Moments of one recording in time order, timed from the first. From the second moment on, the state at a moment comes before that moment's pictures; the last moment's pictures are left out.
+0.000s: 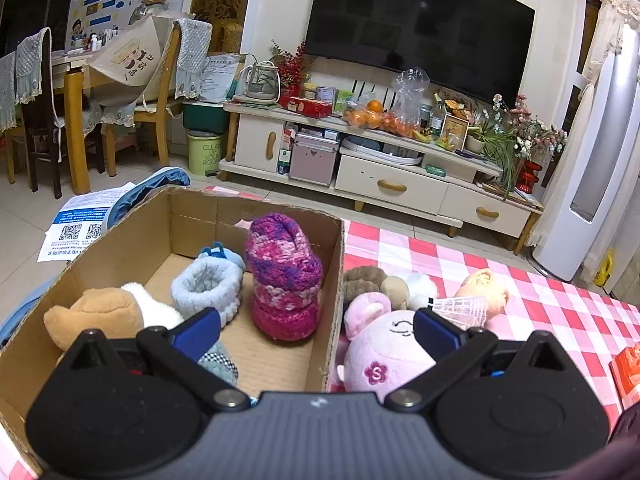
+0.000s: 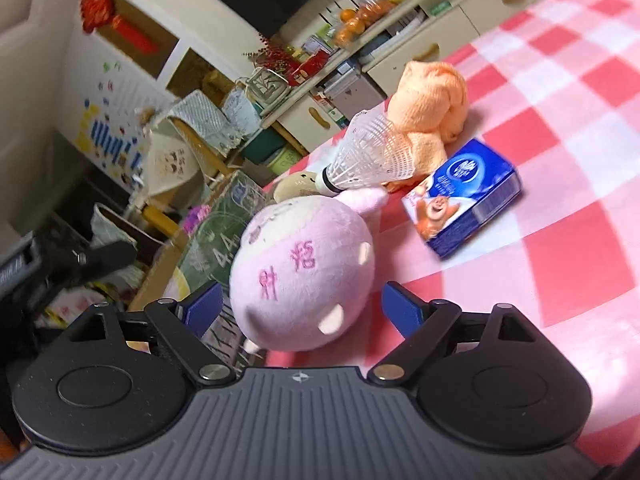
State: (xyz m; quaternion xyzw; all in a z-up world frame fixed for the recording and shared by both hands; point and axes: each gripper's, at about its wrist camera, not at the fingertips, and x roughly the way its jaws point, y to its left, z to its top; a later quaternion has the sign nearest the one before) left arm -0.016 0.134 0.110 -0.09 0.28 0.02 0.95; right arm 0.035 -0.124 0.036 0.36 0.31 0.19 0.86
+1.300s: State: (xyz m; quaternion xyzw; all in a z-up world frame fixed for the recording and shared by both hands) left arm -0.014 0.096 0.106 -0.06 0.29 -0.01 0.95; right arm 0.012 -0.163 0.044 0.23 0.29 0.09 0.92
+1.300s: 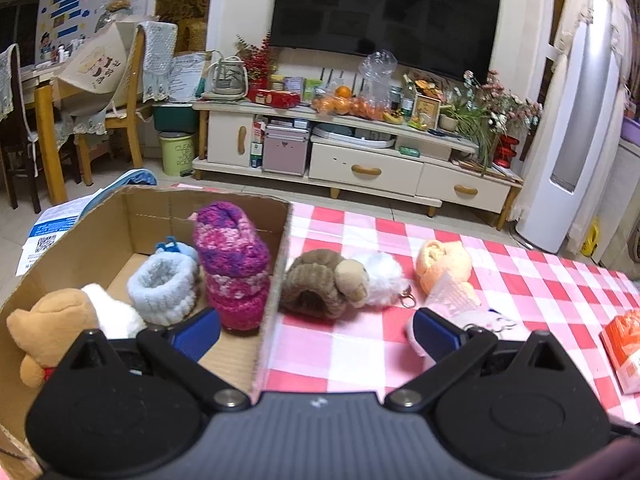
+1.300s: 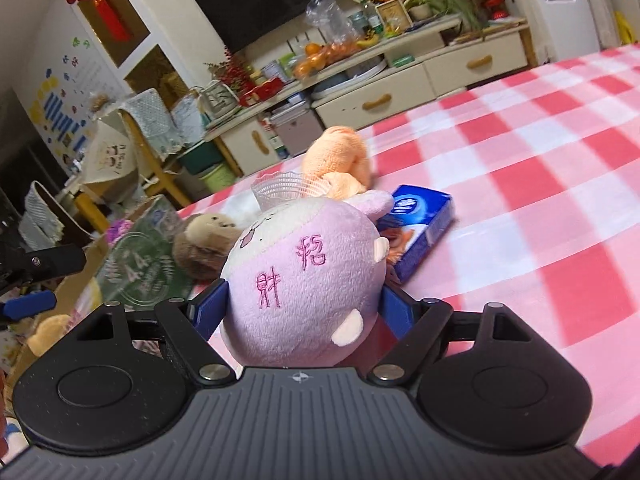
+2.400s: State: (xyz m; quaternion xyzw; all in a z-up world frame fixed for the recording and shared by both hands) left arm 0.029 -0.039 0.038 0.13 0.31 -0.11 0.94; right arm -0.002 -0.226 0.039 0.26 0.28 0.03 0.92
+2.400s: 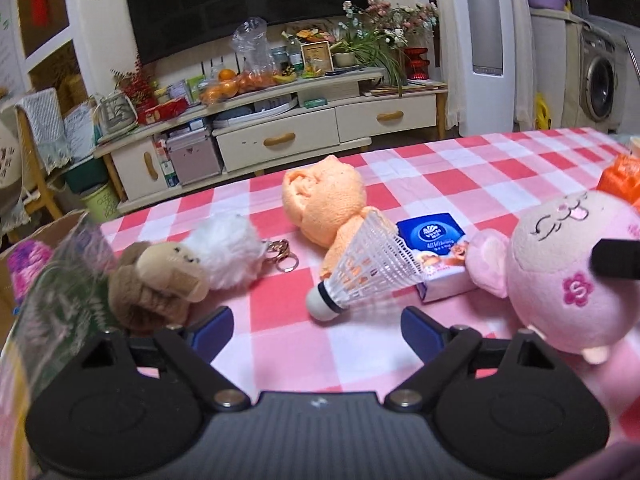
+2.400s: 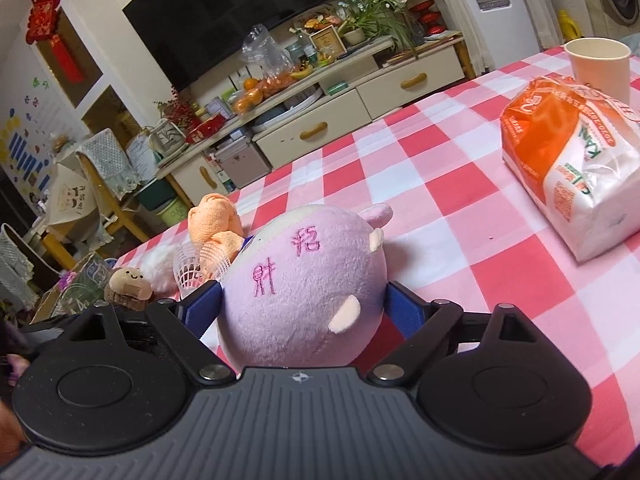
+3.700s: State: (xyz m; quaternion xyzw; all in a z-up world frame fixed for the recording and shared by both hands) left arm 0.054 -0.051 0.032 0.07 0.32 -0.18 0.93; right arm -0.006 -0.233 0.036 0.34 0.27 0.06 0.90
